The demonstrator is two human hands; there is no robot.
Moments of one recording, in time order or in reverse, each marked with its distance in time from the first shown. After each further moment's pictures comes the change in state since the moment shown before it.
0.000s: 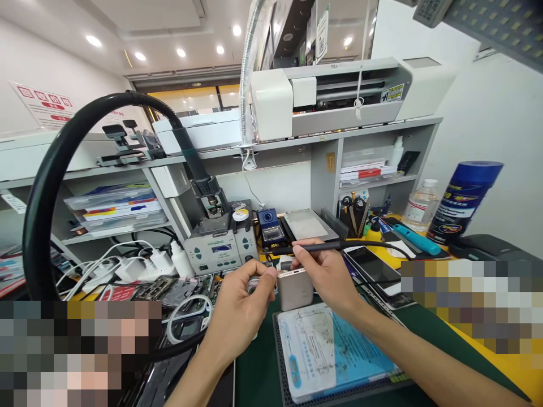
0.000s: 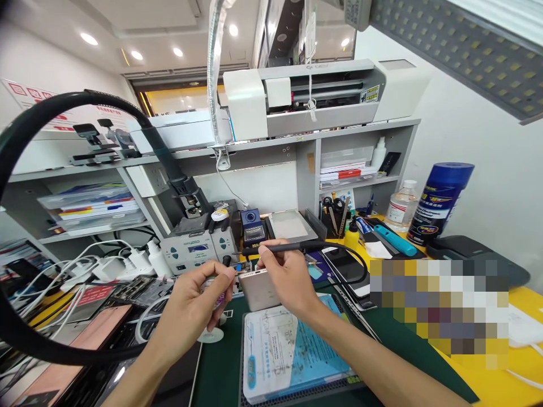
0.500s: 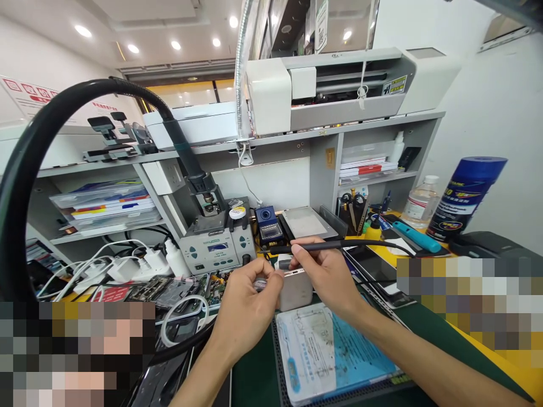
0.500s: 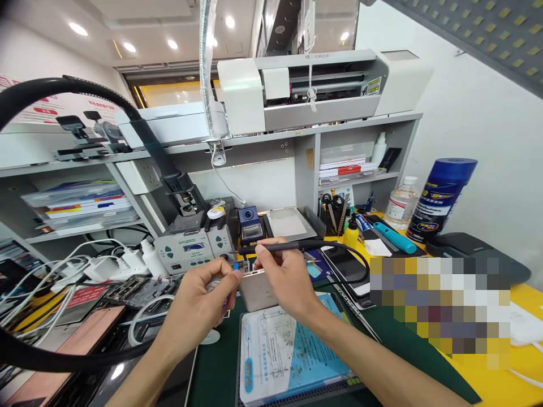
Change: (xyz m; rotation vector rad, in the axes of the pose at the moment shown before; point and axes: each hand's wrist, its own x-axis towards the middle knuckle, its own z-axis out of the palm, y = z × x) left_hand 0.010 -0.003 0.012 0.112 0.013 0.063; right_hand 0.000 -0.002 0.001 0.021 0.021 0.001
